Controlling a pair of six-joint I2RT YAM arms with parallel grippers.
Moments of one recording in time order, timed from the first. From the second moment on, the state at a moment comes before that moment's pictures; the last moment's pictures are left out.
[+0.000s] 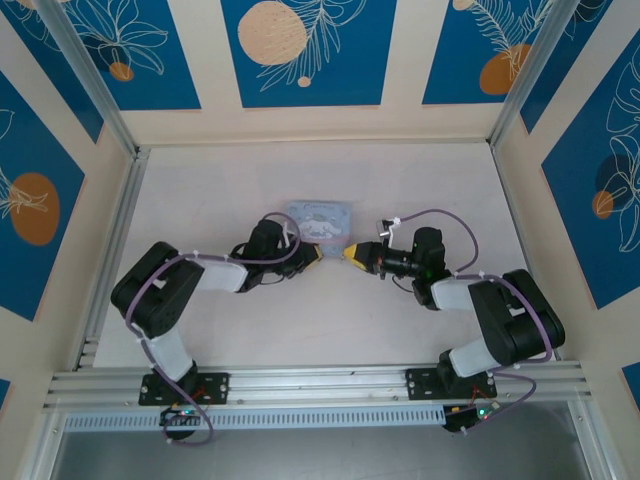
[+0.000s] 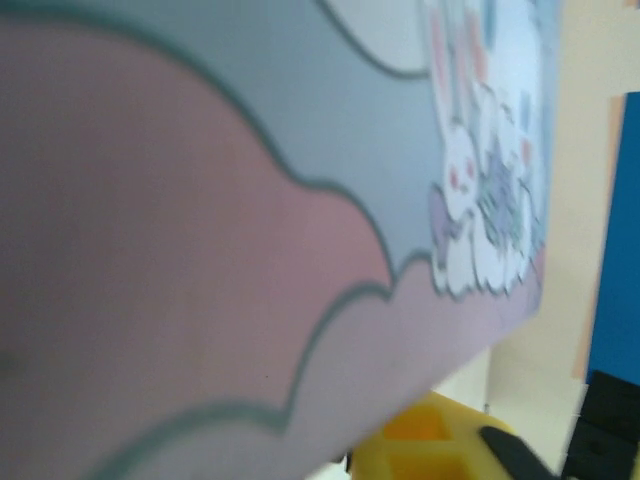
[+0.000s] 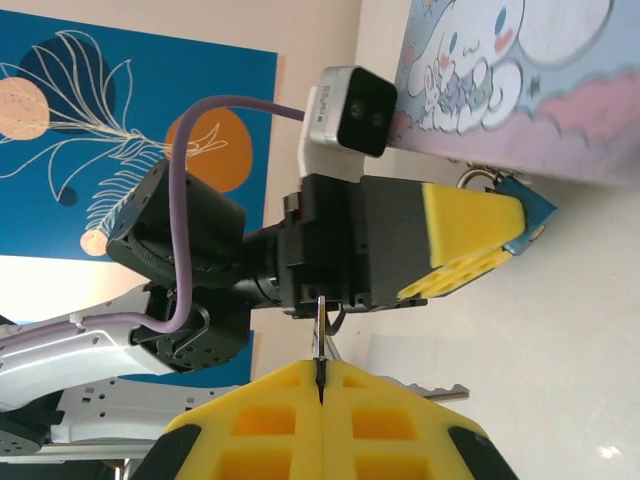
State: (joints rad) left arm -0.62 1.77 0.72 0.44 0.44 -1.11; right arm 0.30 1.46 0.37 0.87 -0.95 1.21
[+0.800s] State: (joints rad) left arm -0.61 1.52 0.78 0.11 0.50 -0.88; right arm 0.29 1.46 0.41 0.73 -1.03 1.12
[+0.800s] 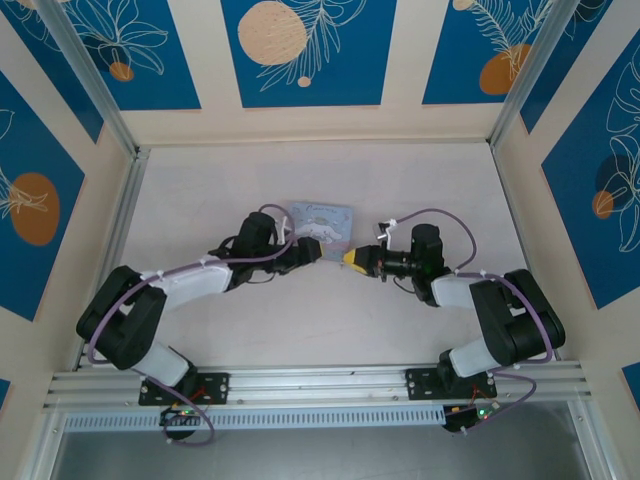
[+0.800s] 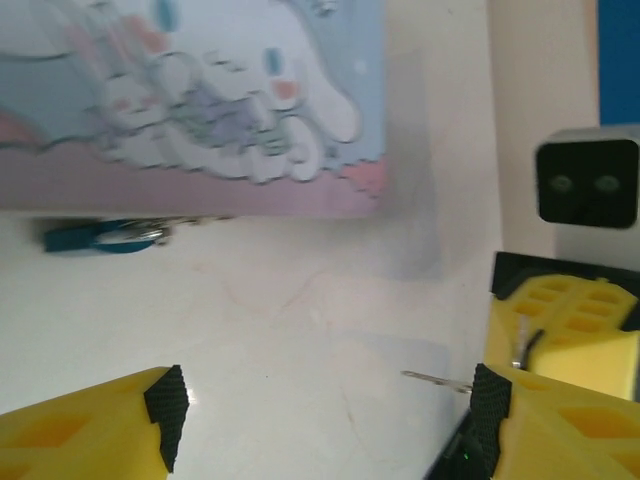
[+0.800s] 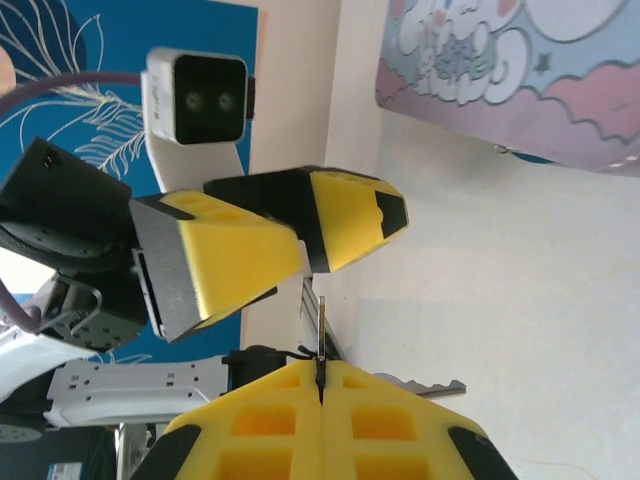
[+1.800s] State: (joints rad) left arm -0.62 1.68 0.91 0.34 0.76 -1.02; right arm 0.30 1.48 0.48 0.73 -1.10 1.13
